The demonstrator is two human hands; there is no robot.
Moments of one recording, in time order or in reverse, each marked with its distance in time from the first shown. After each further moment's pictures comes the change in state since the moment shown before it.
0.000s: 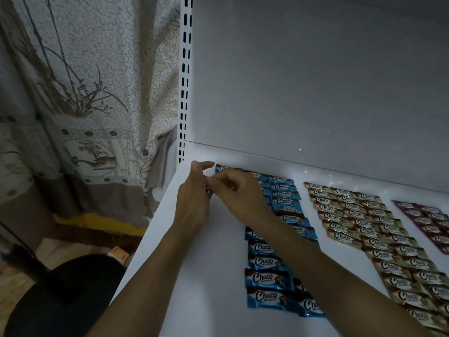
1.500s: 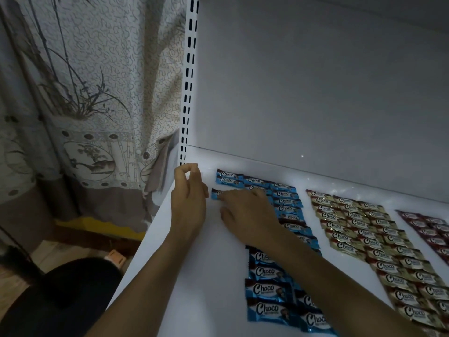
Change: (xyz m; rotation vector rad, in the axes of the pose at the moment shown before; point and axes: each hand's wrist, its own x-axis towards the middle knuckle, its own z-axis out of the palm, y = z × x) left_hand 0.005 0.001 -0.001 0.044 0.199 0.053; right_hand -0.008 0.032 -0.010 -0.900 -0.194 -0.136
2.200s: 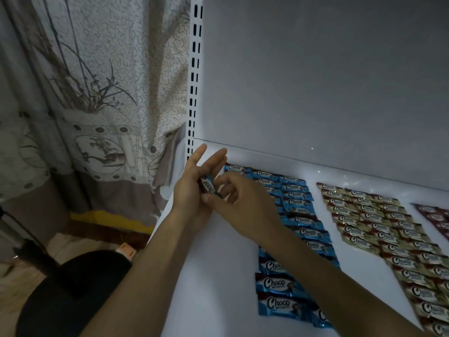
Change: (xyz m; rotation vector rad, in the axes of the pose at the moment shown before) left_hand 0.008 0.022 -0.009 -0.789 -0.234 -0.486; right_hand -0.001 -0.045 -0.030 0.567 0.085 0.214
